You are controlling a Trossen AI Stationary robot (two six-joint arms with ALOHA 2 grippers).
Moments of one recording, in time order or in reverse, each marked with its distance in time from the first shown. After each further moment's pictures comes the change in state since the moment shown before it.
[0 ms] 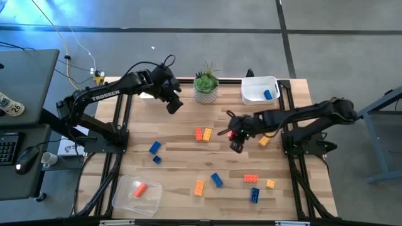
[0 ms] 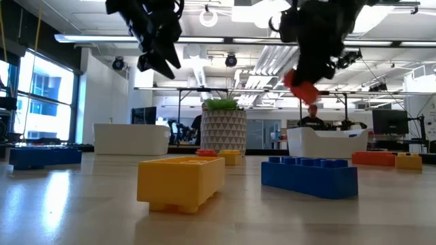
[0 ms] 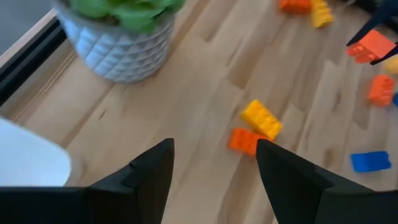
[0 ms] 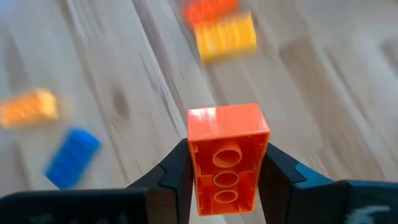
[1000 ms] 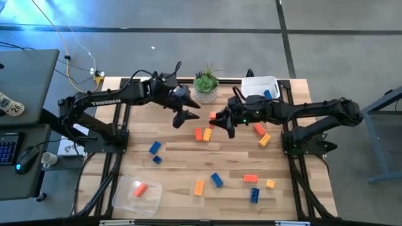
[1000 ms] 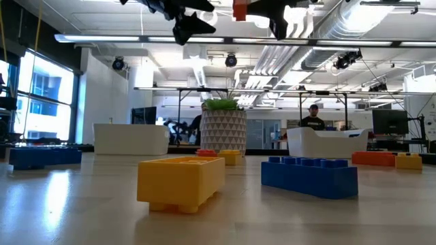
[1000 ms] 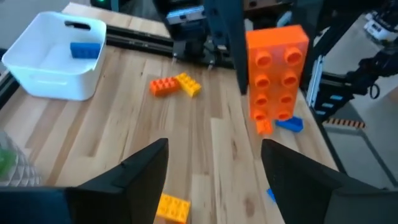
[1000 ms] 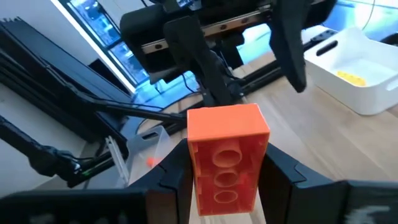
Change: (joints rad) left arm -0.230 0.000 0.000 0.403 0.157 0.076; right arm -0.089 -0.079 0.000 0.686 -0.115 -0.008
